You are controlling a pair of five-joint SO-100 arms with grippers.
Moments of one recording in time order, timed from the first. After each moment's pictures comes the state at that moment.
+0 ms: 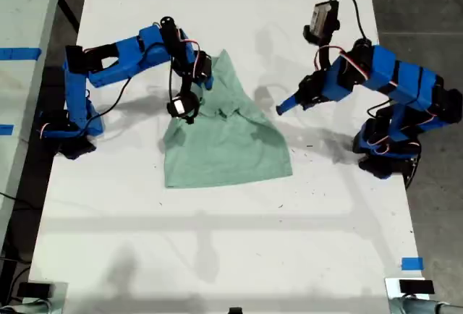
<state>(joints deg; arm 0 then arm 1) -34.7 60.6 56.7 80.9 27.2 21.0 119.9 101.1 85.9 -36.9</state>
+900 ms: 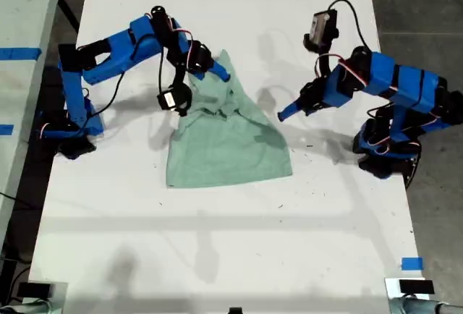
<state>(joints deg) -36.7 70.4 61.9 85.4 30.6 20.2 123.0 108.7 83.3 -37.1</state>
